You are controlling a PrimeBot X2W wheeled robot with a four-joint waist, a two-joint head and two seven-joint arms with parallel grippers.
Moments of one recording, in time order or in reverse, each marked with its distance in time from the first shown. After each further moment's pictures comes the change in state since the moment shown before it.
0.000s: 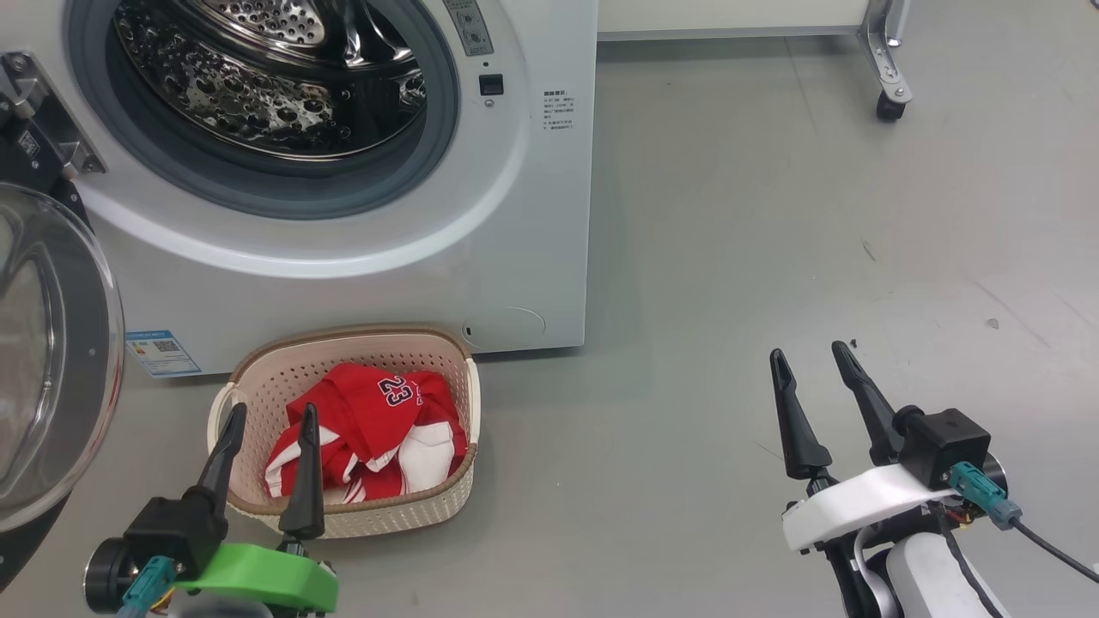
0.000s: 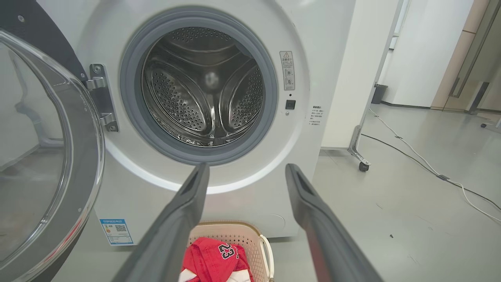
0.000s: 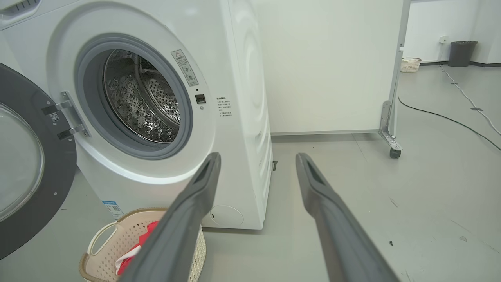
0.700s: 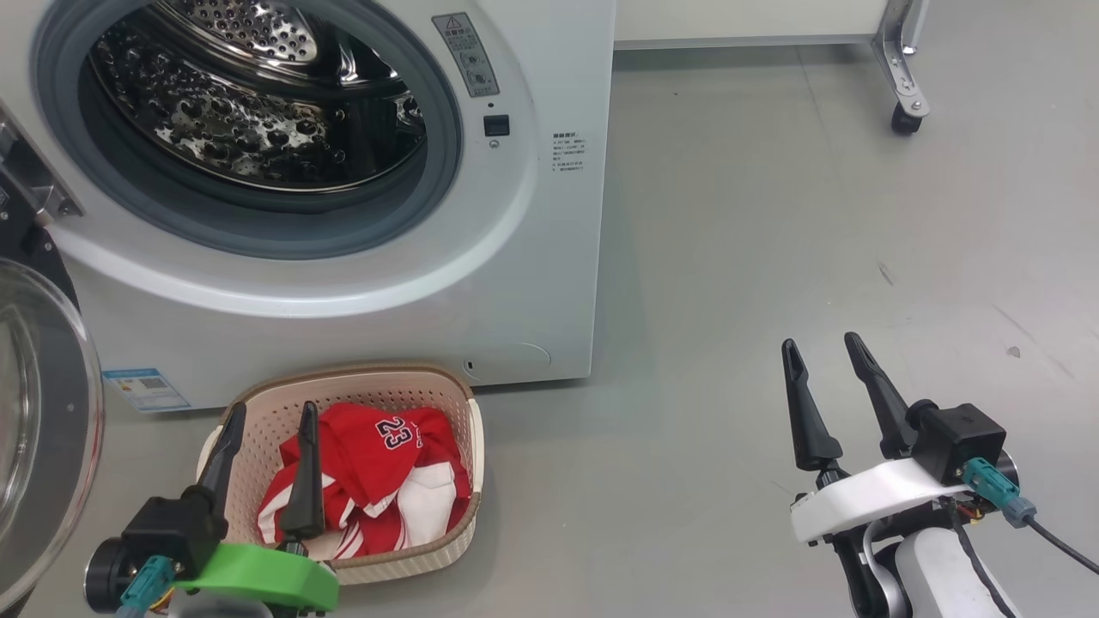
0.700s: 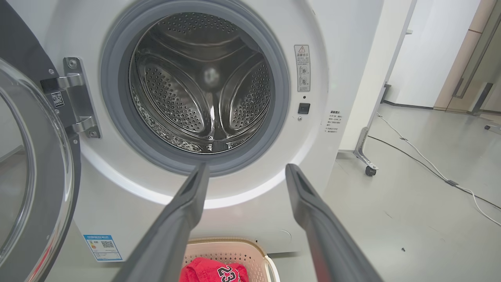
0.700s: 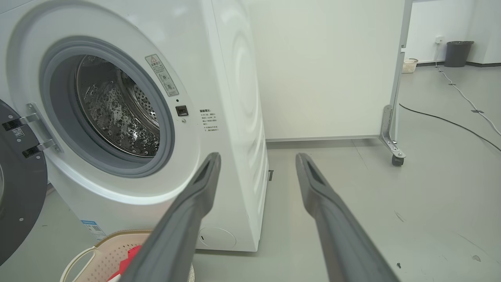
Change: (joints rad) left arm 0.000 0.000 0.001 -0.002 -0.012 -0.004 0.000; right arm 0.000 0.000 -0.022 -0.018 0.000 0.000 0.000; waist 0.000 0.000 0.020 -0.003
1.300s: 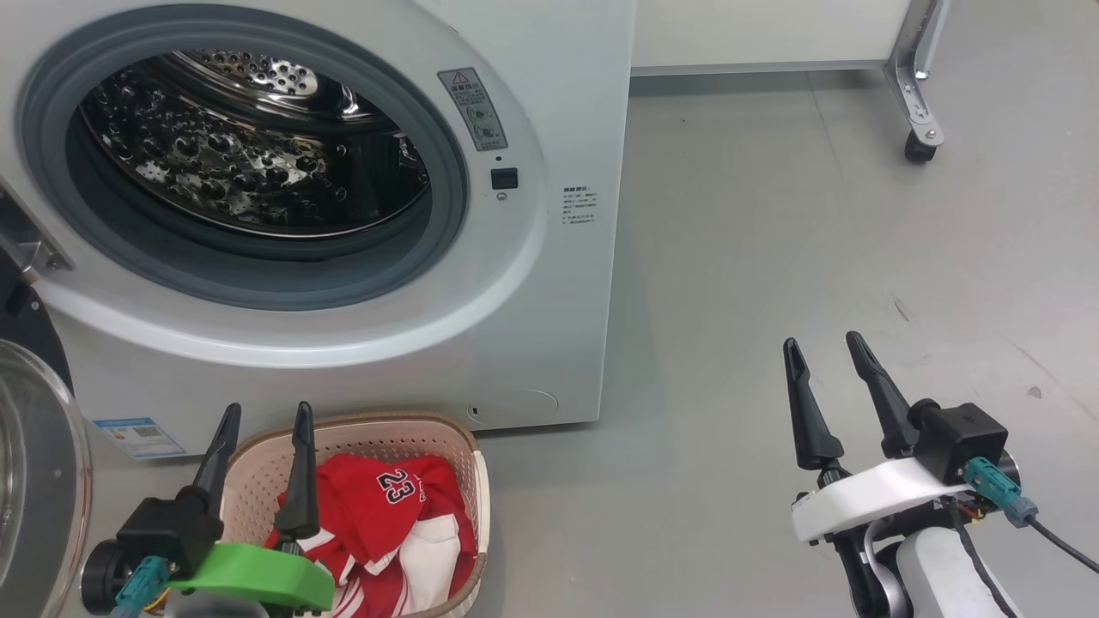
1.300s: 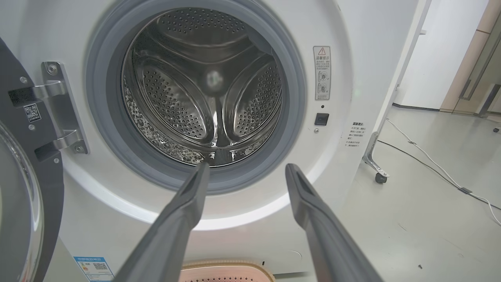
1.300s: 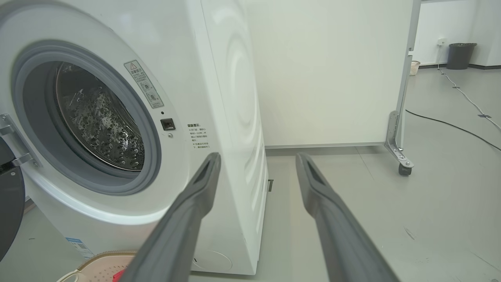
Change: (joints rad) left arm 0.000 0.000 0.008 0.006 0.000 -0.005 0.000; right arm 0.000 0.000 -0.003 -0.001 0.000 0.000 0.000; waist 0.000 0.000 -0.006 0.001
